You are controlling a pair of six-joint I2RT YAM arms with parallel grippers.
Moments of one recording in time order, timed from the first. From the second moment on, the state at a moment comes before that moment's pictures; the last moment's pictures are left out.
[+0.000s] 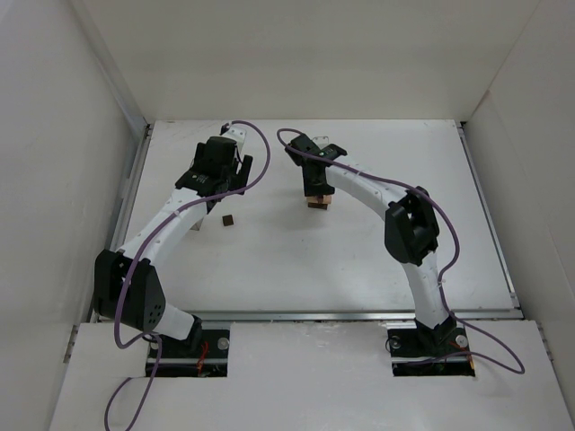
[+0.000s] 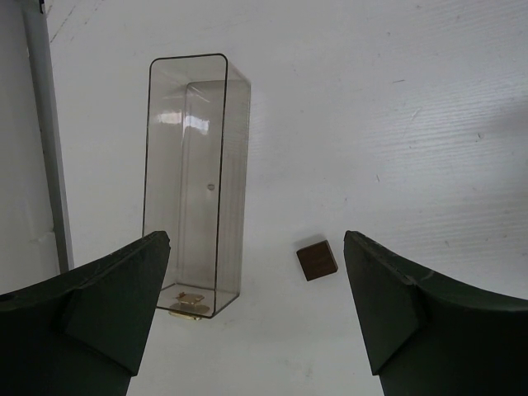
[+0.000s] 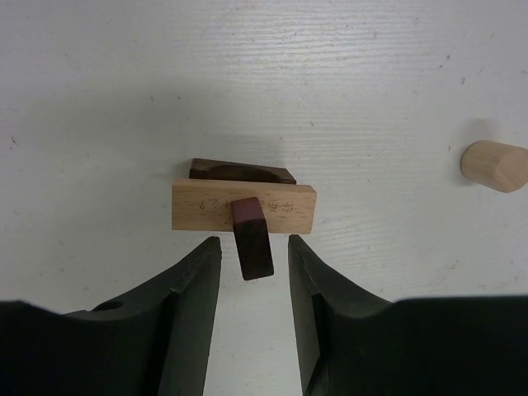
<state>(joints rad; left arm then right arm) -0.36 1.44 1.19 -0.43 -0.36 0.07 0.67 2.19 1.96 -0.94 0.46 0.55</state>
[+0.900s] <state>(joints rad) -0.36 1.44 1.18 -0.41 -0.36 0.07 0.67 2.19 1.96 -0.94 0.46 0.61</state>
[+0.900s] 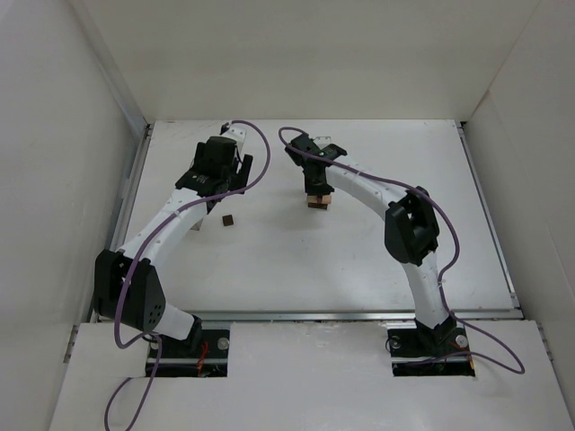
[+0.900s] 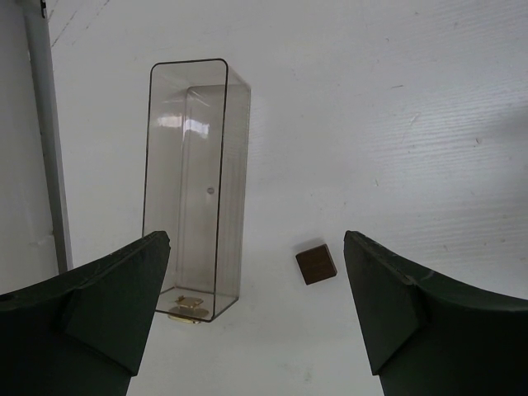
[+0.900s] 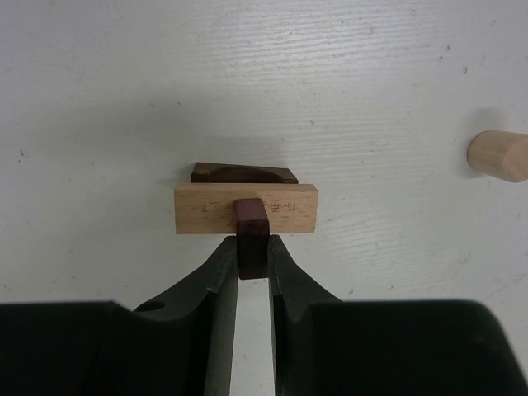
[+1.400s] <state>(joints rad) -0.36 1.44 1.17 -0.41 -0.36 0.07 0.67 2.20 1.99 -0.96 0.47 0.63</state>
